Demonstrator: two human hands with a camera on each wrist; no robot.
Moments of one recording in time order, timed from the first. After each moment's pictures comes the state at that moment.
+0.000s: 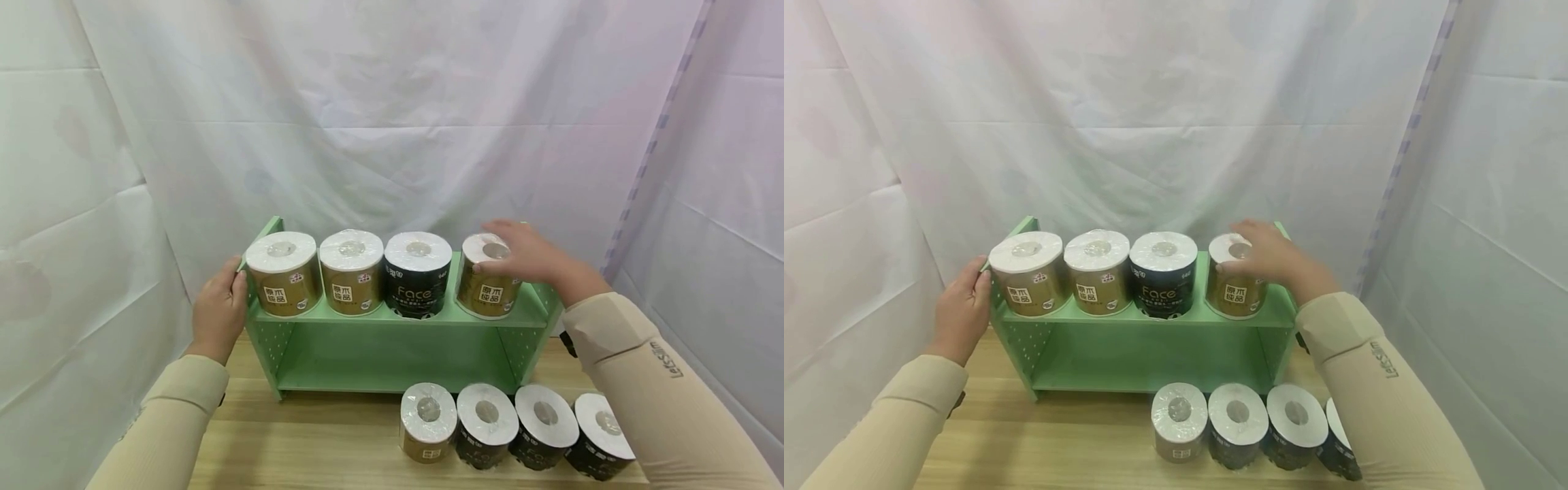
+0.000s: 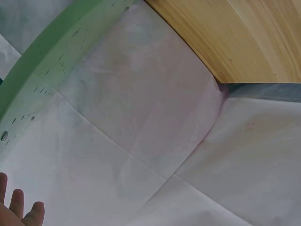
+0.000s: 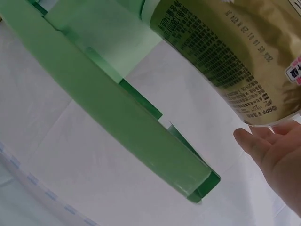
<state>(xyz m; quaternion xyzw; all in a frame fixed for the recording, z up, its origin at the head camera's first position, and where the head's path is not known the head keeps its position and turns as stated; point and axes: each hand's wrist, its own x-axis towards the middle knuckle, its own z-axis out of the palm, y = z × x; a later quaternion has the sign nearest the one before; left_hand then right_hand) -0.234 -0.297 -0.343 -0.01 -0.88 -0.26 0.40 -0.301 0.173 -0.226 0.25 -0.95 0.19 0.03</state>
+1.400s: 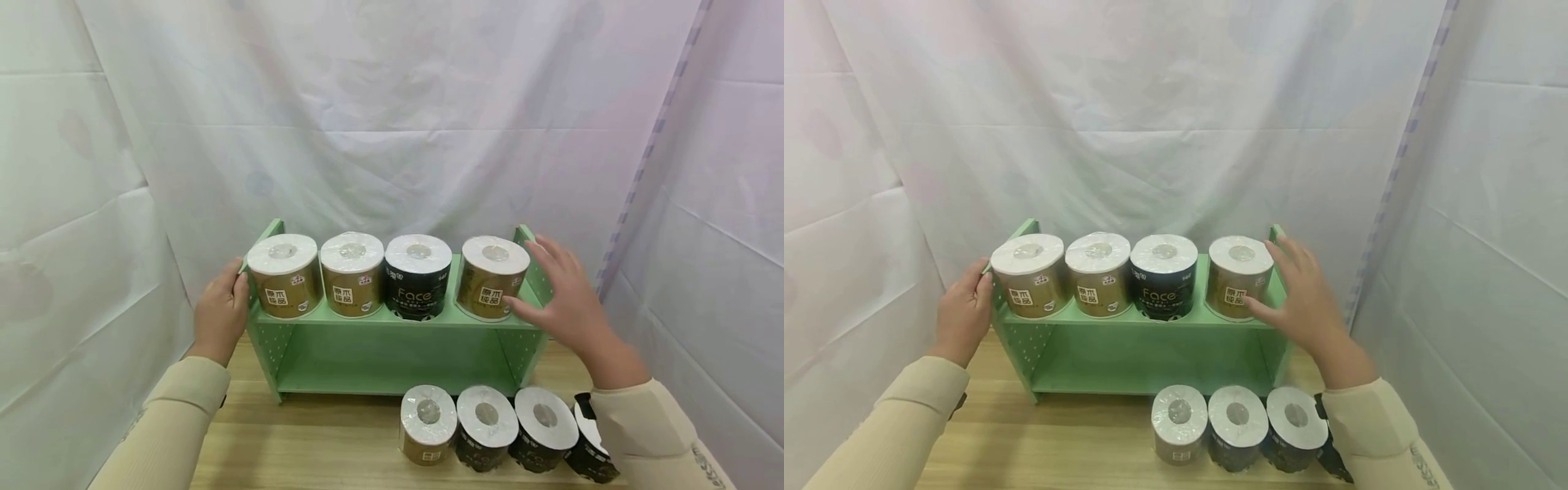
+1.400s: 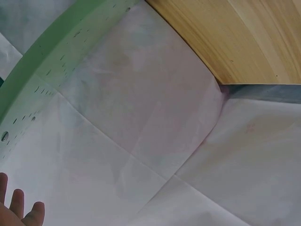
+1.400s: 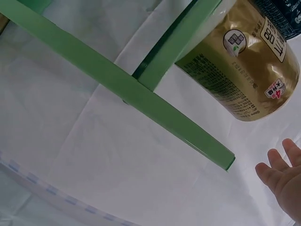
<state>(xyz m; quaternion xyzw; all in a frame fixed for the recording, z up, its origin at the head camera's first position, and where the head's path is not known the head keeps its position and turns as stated) -0.232 -0.297 -0.343 0.00 -0.88 -0.27 0.39 -0.232 0.201 -0.273 0.25 -0.90 0.25 0.27</state>
